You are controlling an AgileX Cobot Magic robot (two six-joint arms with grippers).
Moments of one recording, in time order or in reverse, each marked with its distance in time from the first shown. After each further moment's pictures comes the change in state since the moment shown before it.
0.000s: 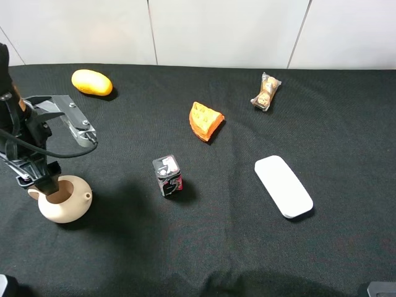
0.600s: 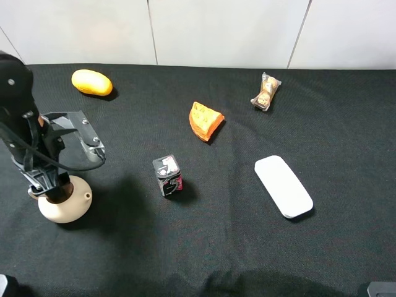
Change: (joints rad) left arm 0.000 0.138 0.027 0.005 -0.134 0.054; right arm 0.000 0.000 0.000 0.000 0.000 0.000
